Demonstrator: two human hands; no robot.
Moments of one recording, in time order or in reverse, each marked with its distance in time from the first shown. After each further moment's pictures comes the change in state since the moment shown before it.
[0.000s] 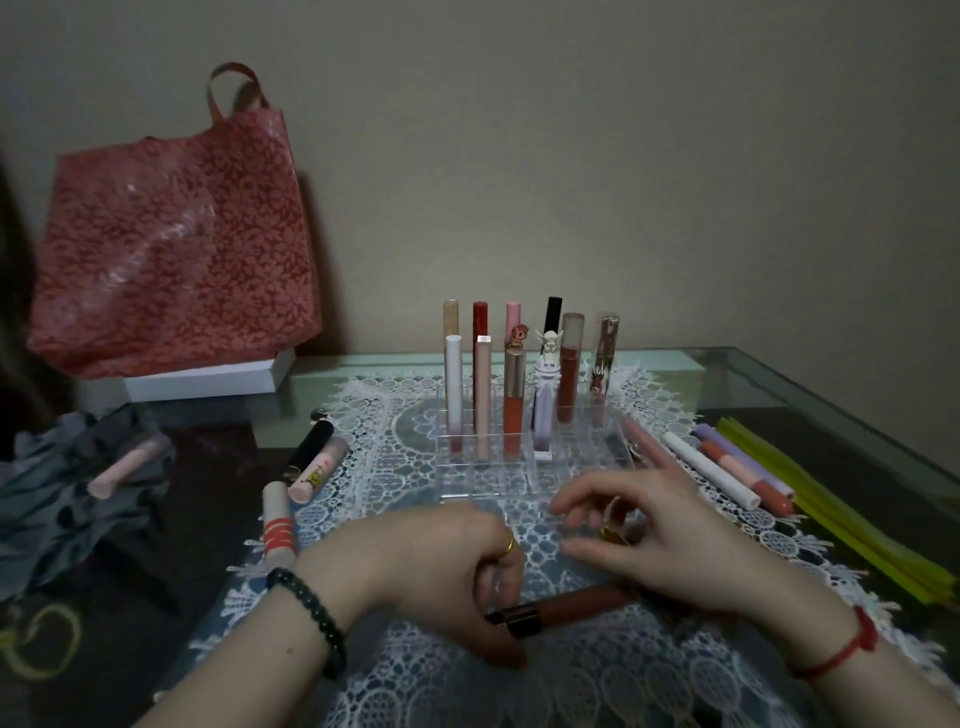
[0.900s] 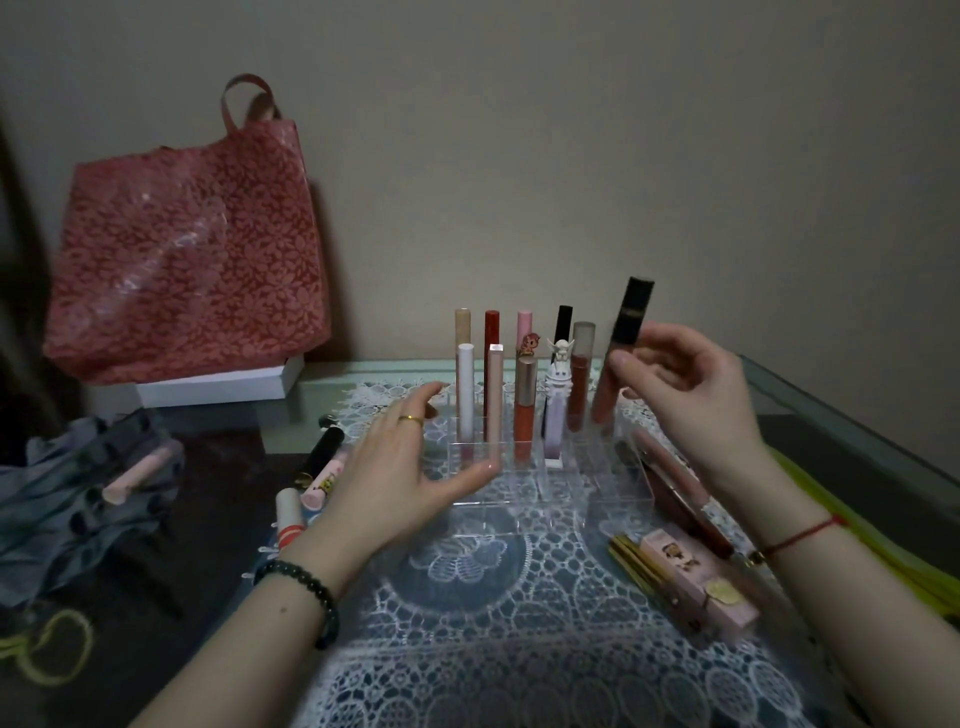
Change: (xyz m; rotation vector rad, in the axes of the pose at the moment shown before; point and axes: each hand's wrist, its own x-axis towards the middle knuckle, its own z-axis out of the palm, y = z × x) left_hand 0.004 -0.049 0.001 -0.173 0.810 -0.320; right_hand 0.051 0.000 -0.031 0.587 0.669 0.037
